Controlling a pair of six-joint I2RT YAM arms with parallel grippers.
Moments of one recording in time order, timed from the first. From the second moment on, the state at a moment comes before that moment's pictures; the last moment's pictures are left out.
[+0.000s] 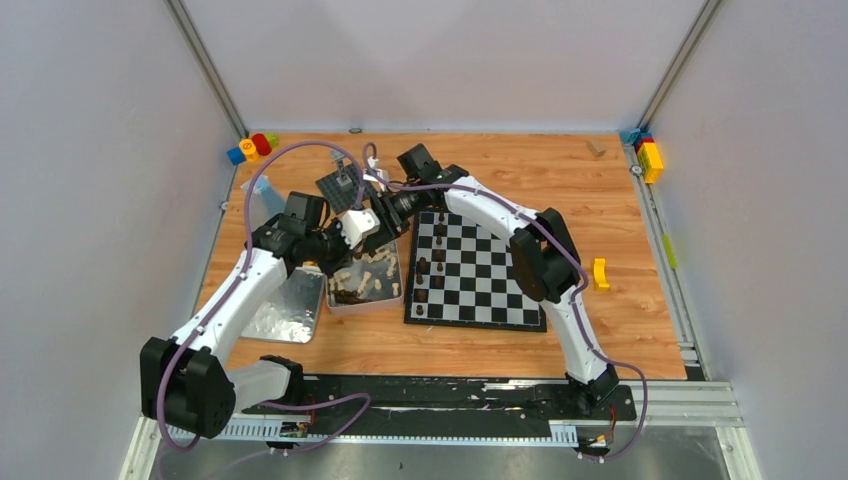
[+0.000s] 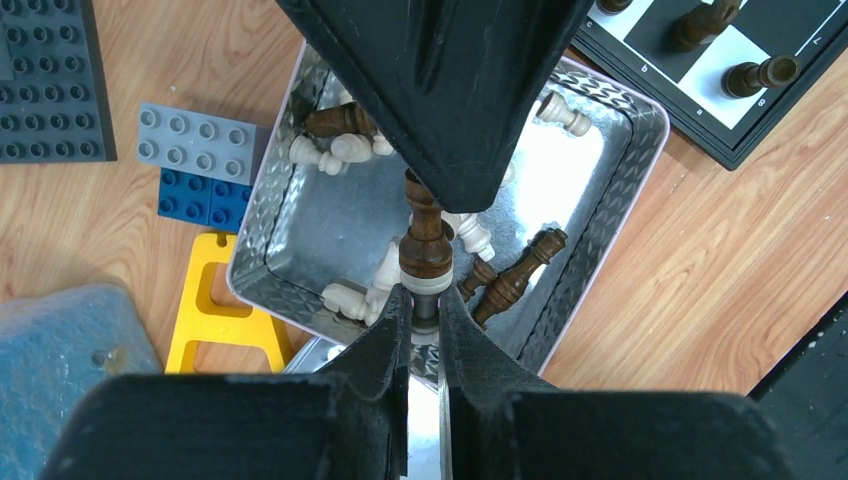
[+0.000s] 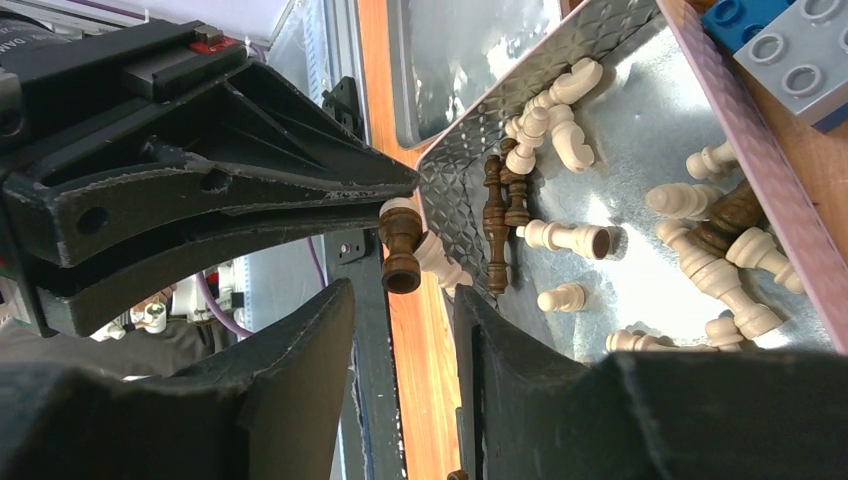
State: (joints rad) left arm -0.28 1.18 0.92 -0.70 0.38 0.64; right arm 0.70 2.29 1.98 -0.56 -1.06 0.21
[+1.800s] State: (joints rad) left arm -0.25 1.23 0.81 -0.63 0.30 0.64; right arm 0.69 2.32 2.01 -0.55 -0.94 0.24
